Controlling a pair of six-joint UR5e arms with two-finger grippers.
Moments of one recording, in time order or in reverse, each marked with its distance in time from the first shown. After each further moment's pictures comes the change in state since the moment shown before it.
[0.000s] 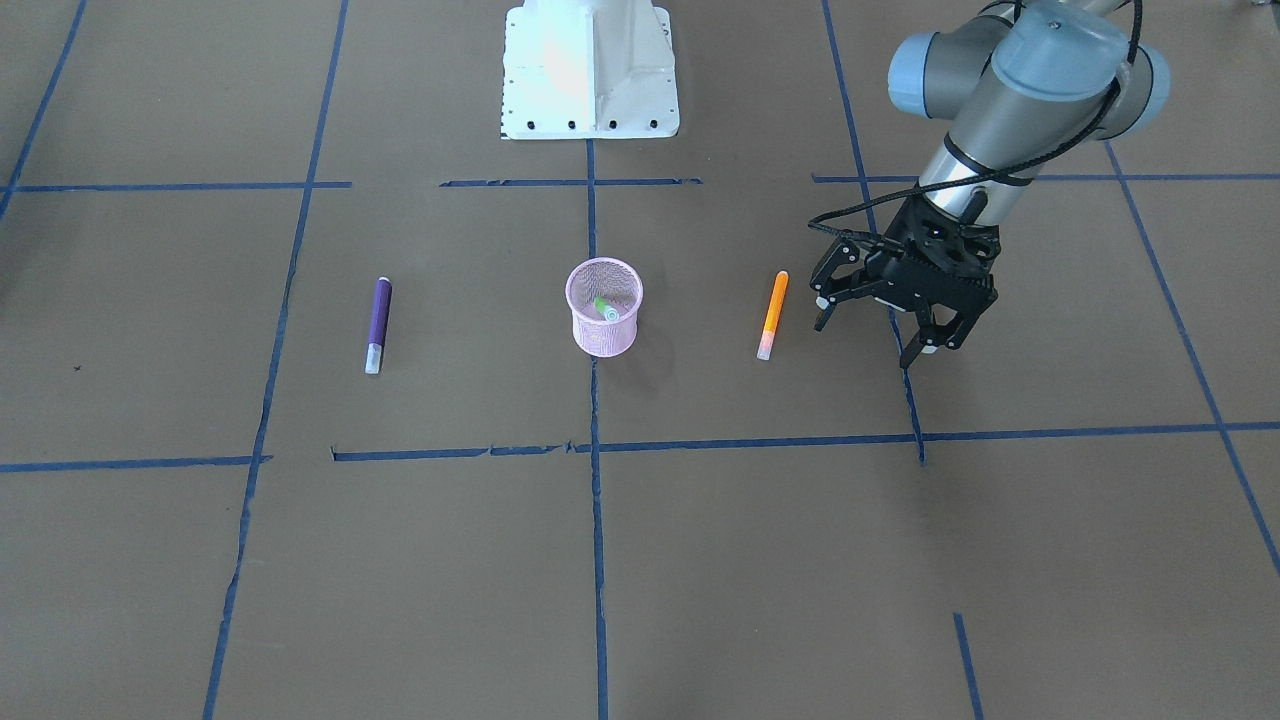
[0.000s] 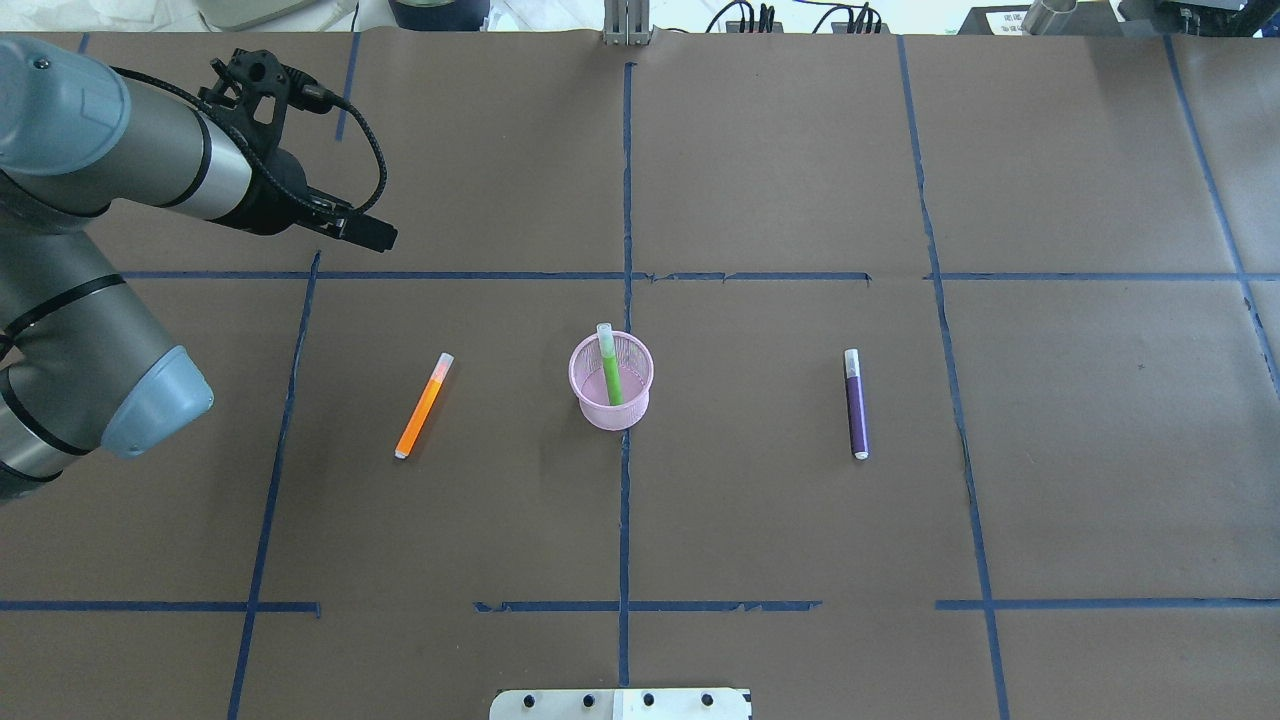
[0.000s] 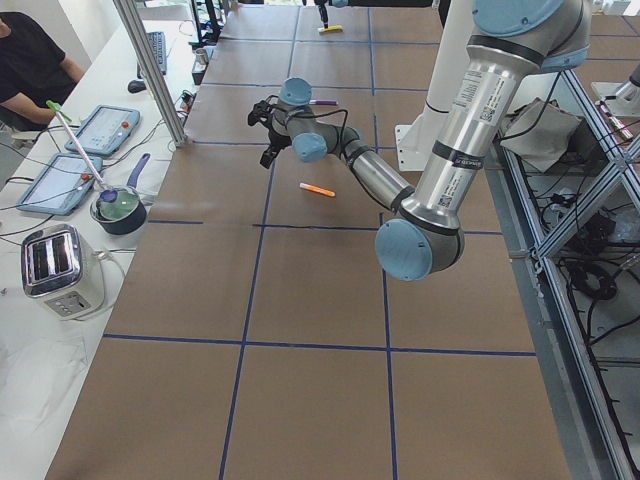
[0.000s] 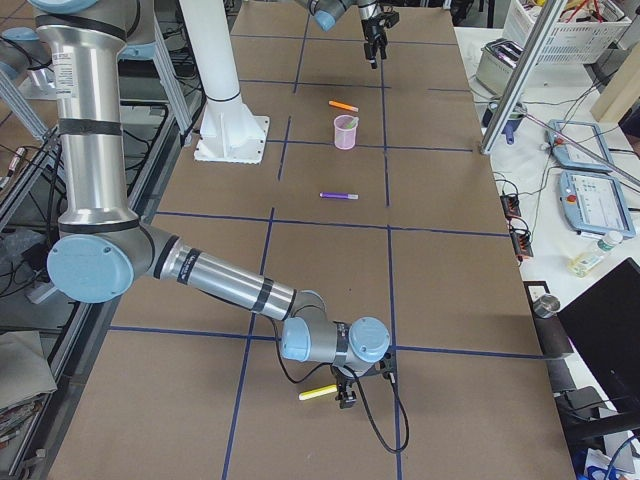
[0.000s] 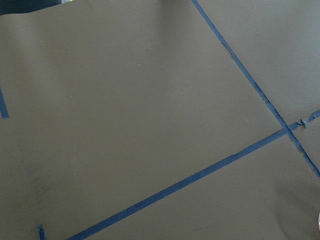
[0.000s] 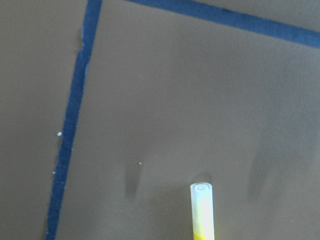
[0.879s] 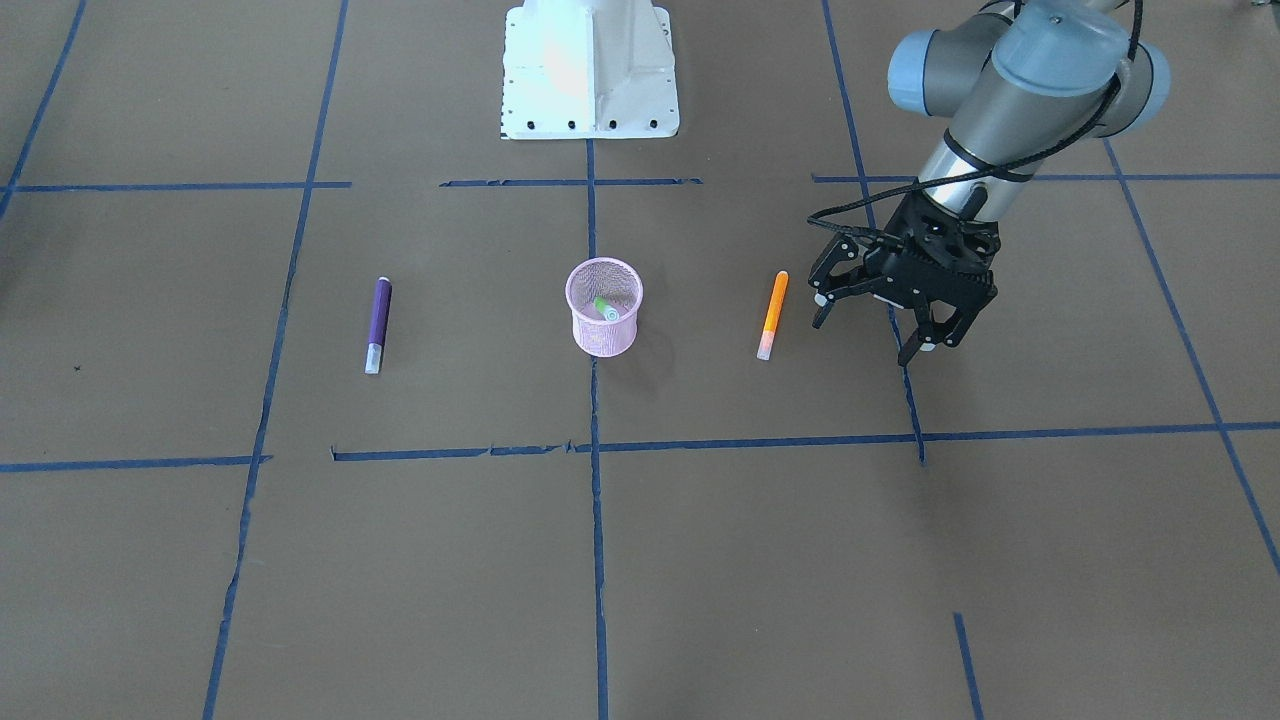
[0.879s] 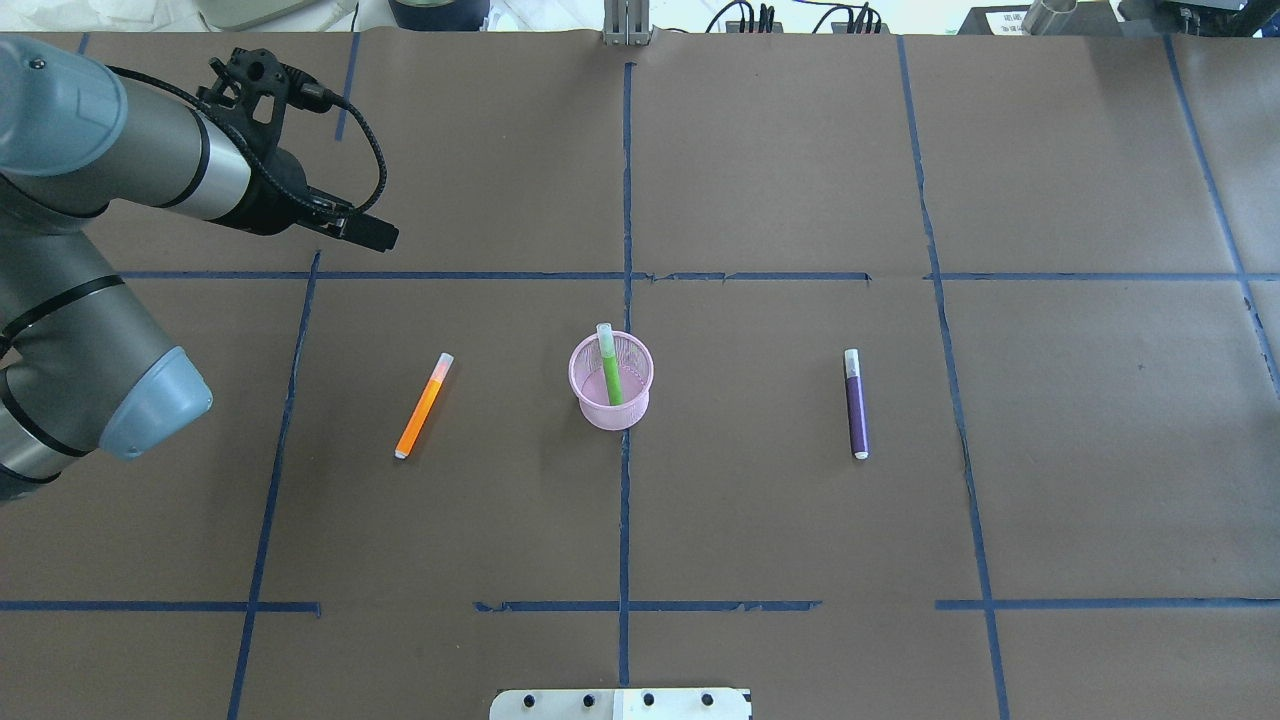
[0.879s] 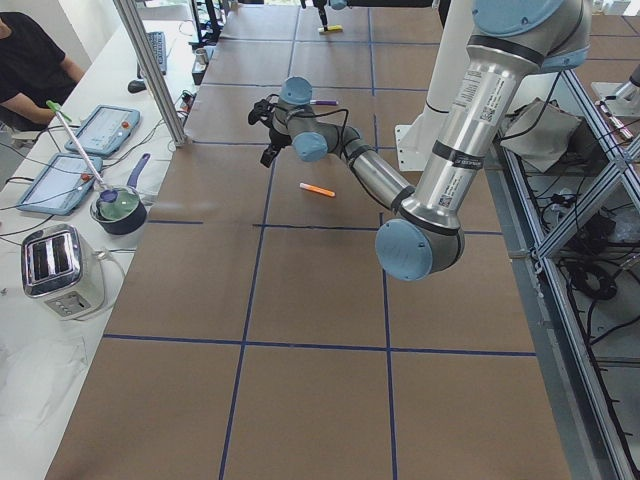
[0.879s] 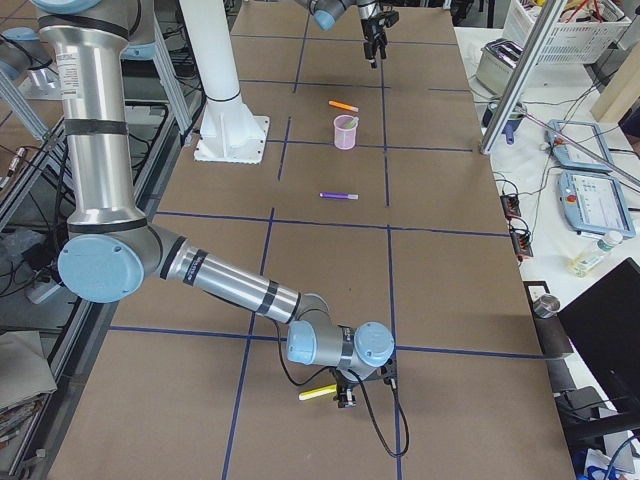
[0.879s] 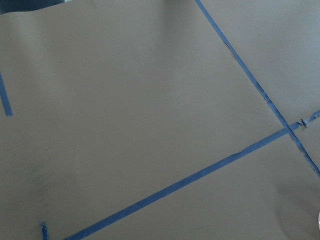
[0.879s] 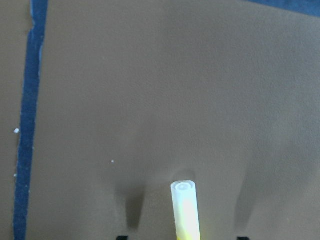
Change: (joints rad) left arm 0.000 0.001 -0.007 -0.004 0.000 -0.003; right arm -0.016 0.031 -0.053 -0.006 -0.007 0.019
